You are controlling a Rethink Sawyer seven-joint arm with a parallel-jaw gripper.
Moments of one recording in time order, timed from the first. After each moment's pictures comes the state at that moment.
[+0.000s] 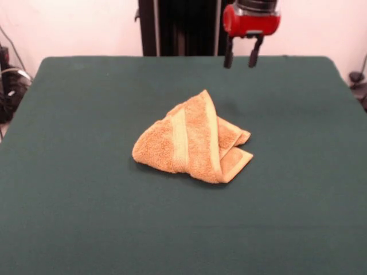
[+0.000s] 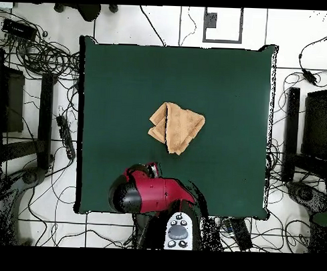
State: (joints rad) arm 0.05 -0.70 -0.12 2.02 -0.17 0.14 1.57
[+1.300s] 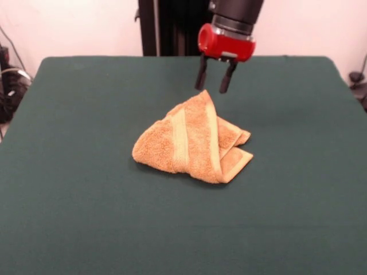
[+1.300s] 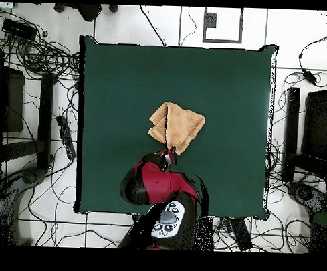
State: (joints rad) arm 0.16 -0.53 -0.31 1.87 -0.18 -0.06 1.57
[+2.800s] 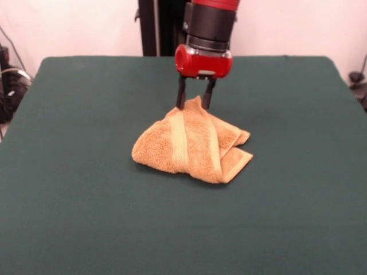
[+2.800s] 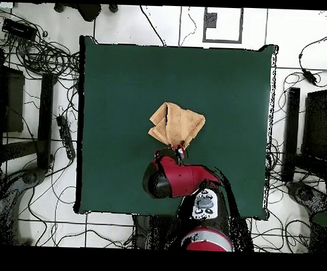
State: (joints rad) arm -0.05 -0.51 -0.18 1.84 -0.35 -0.09 1.57
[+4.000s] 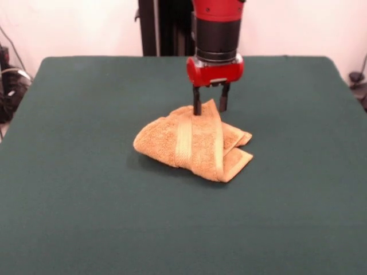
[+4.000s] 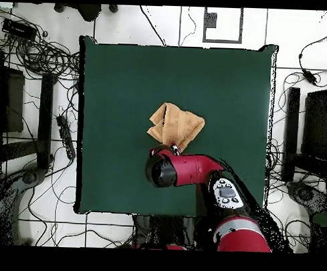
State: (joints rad) arm -0.25 -0.53 0.09 1.85 -0.38 0.13 1.57
